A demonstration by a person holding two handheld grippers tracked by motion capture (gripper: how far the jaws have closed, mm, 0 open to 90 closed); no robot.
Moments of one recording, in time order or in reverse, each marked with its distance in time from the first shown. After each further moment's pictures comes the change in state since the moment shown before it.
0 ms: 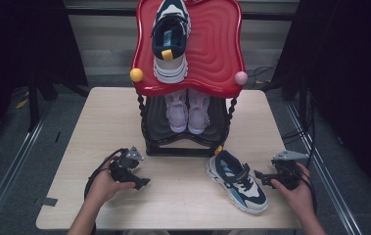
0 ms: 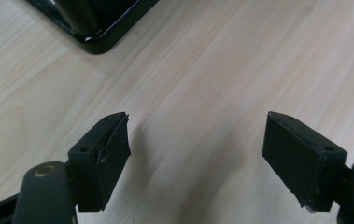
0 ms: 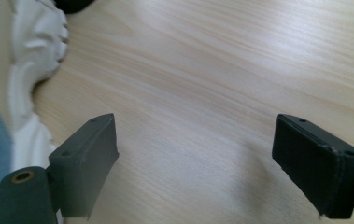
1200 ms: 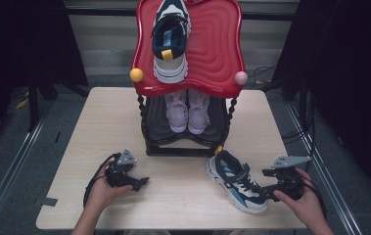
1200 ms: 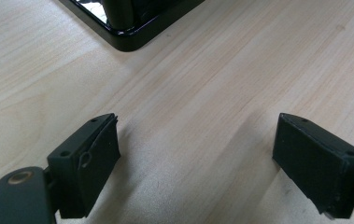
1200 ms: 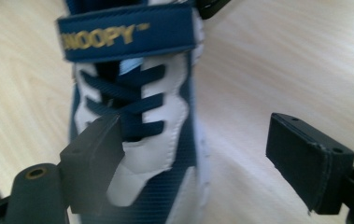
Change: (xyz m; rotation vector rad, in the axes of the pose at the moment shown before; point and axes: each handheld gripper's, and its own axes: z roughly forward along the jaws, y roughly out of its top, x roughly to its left) left arm 0.003 -0.026 0.010 -0.171 0.063 -0.060; right arm 0.041 0.013 -0.043 0.057 0.264 -0.101
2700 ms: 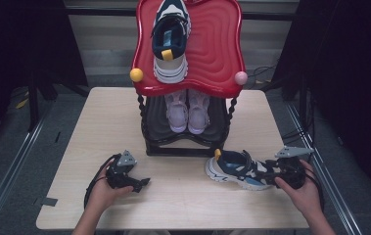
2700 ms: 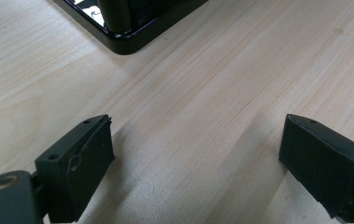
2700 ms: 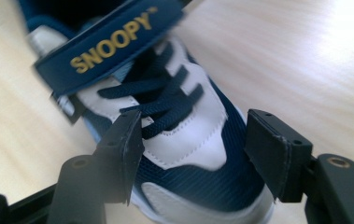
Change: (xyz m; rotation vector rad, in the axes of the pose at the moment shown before) left arm -0.001 -0.002 0.002 -0.017 0.005 0.004; right arm -0.031 0.013 0.001 -0.028 -0.148 0.027
